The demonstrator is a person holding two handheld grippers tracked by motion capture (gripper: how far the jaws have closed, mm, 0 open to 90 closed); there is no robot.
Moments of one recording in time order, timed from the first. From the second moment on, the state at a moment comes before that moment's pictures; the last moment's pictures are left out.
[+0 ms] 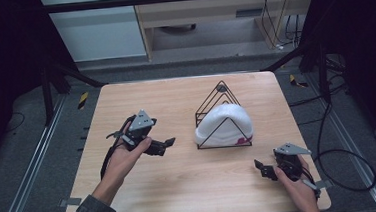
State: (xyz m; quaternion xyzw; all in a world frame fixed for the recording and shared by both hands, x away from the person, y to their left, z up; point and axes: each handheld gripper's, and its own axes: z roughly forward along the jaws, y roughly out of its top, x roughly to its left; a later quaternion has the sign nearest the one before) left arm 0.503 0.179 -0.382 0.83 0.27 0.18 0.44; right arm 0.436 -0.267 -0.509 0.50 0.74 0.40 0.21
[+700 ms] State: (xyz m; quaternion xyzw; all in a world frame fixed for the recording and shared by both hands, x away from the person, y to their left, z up) left arm 0.499 0.269 -0.459 0.82 0.37 0.18 0.39; right arm 0.440 -0.266 -0.511 0.50 0.75 0.38 0.21
